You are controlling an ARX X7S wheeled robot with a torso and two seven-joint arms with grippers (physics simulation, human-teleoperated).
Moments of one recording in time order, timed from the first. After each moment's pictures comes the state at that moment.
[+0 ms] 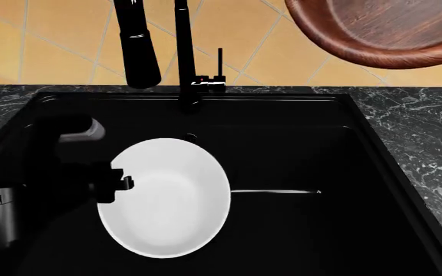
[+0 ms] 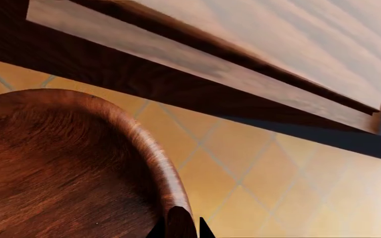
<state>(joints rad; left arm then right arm) -1.11 -1.08 1.02 0.20 -1.89 -0.58 -0.55 2.18 0.98 -1.03 -0.41 2.01 0.95 1.48</state>
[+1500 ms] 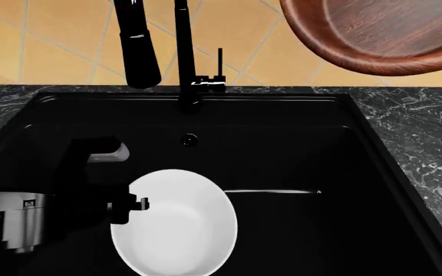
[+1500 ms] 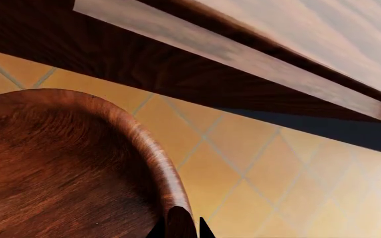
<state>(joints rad) -1.11 -0.99 1.09 0.10 -1.93 -0.70 -0.57 2.14 0.99 -1.03 -0.42 1.99 0.93 1.46</state>
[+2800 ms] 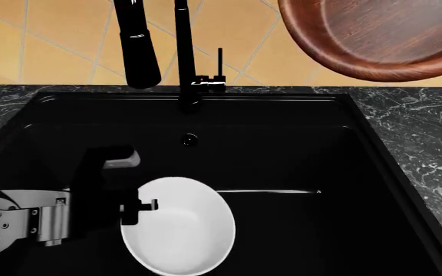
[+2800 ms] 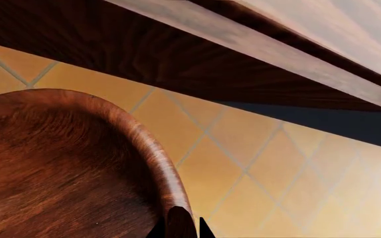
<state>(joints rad) -1.08 -0.86 1.14 -0.08 -1.86 -0.69 -0.56 2.11 1.00 -1.03 -0.43 1.98 0.92 1.45</state>
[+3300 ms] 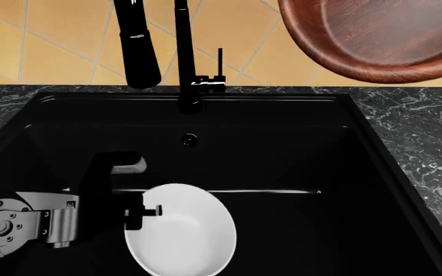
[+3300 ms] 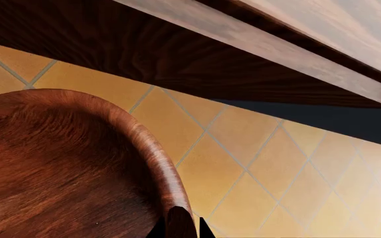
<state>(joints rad) -1.07 -0.83 1.16 -0.12 -1.83 -0.70 -0.54 2.10 1.01 -1.03 -0.44 1.98 0.91 1.45</state>
